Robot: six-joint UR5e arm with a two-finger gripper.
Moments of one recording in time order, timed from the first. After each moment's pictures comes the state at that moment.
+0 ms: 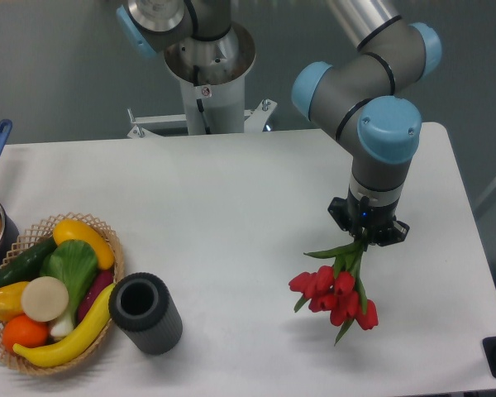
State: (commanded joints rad) arm 2.64 -1.98 -1.53 -1.08 1.58 1.16
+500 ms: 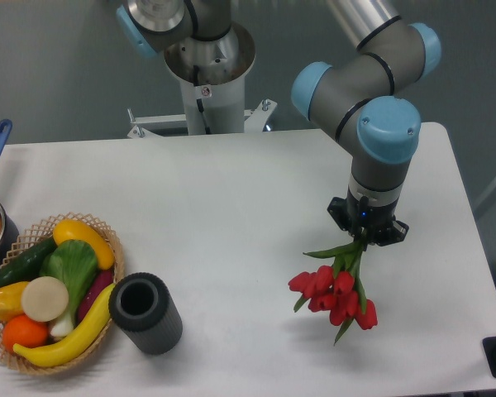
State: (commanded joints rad) arm 2.64 -1.98 -1.53 -1.08 1.56 1.15
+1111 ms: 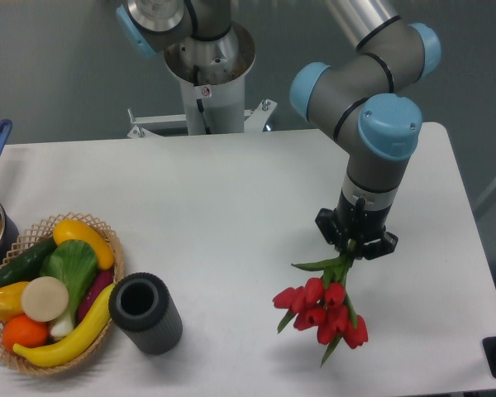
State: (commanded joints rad) arm 2.63 -1.99 -1.52 -1.01 1.20 0.98
